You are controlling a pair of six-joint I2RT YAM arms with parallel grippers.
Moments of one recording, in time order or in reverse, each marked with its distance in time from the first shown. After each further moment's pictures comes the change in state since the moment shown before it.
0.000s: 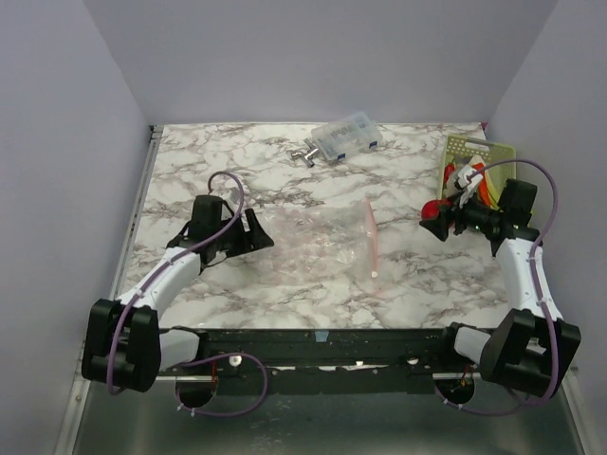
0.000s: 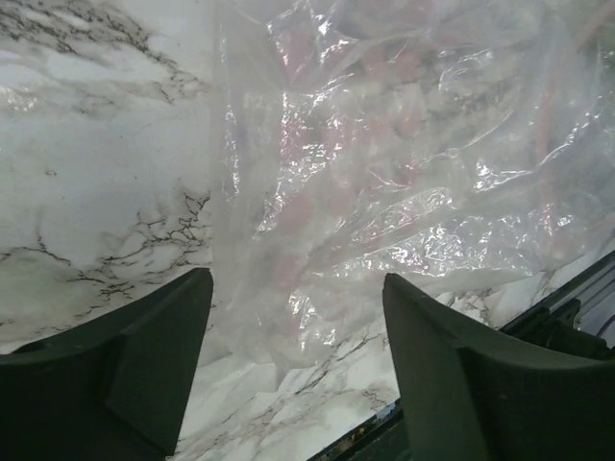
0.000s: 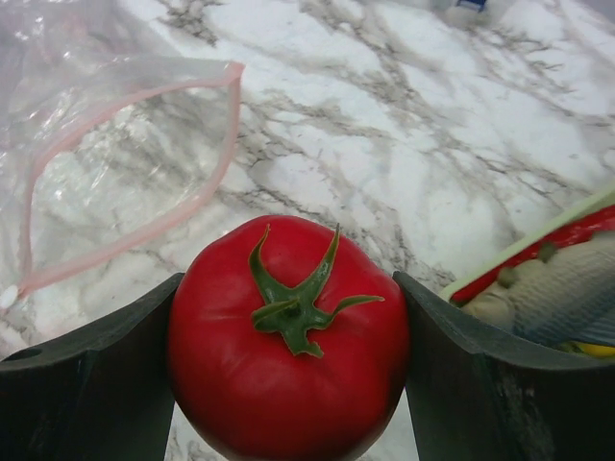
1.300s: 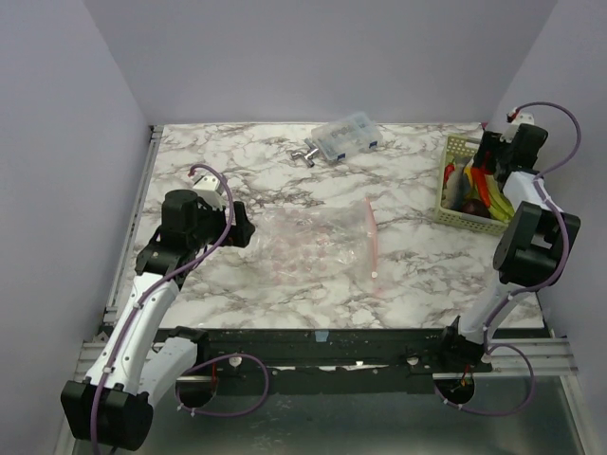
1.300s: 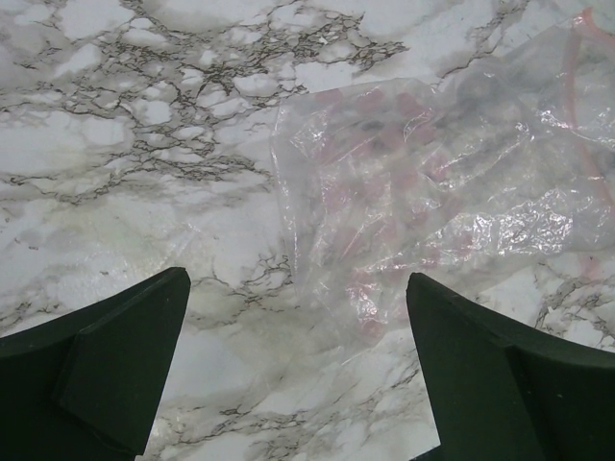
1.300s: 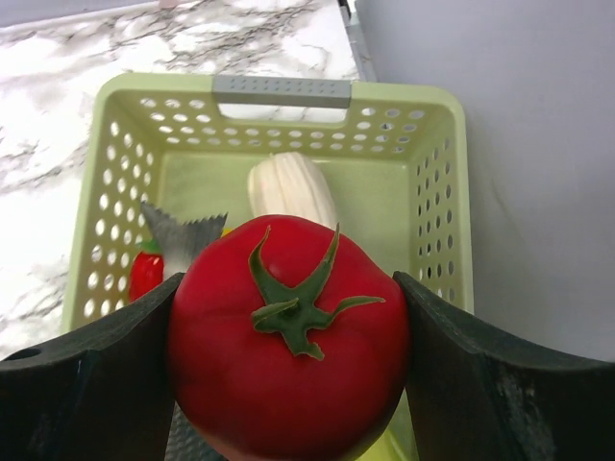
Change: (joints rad) left arm 0.022 -0.352 0.174 -0.274 -0.180 0.375; right arm -0.050 0.671 0.536 0.417 0.865 0.605
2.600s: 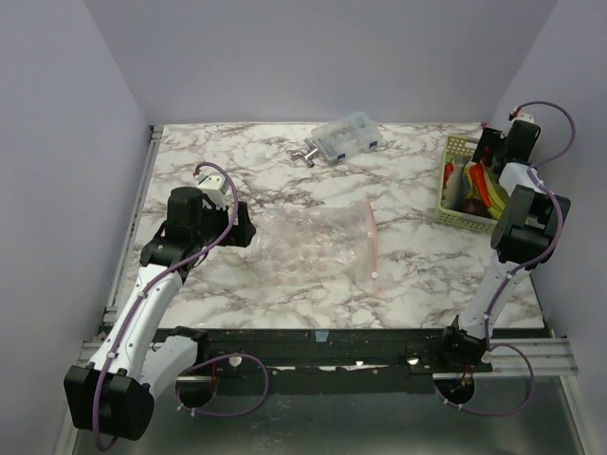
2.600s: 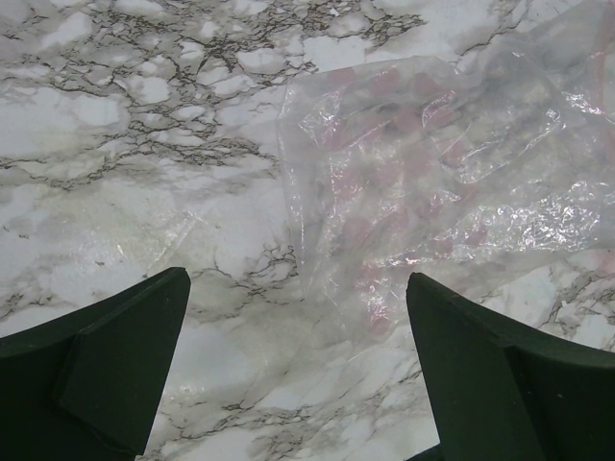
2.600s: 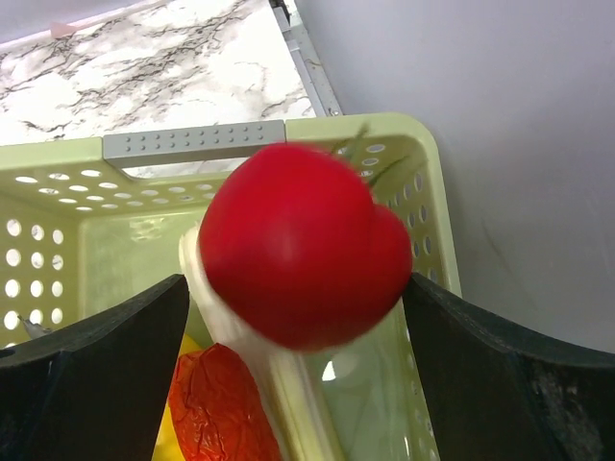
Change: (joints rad) left arm 0.000 0.063 0.000 -0.002 -0.003 0.007; right arm 0.000 0.259 0.216 0.020 0.147 0.077
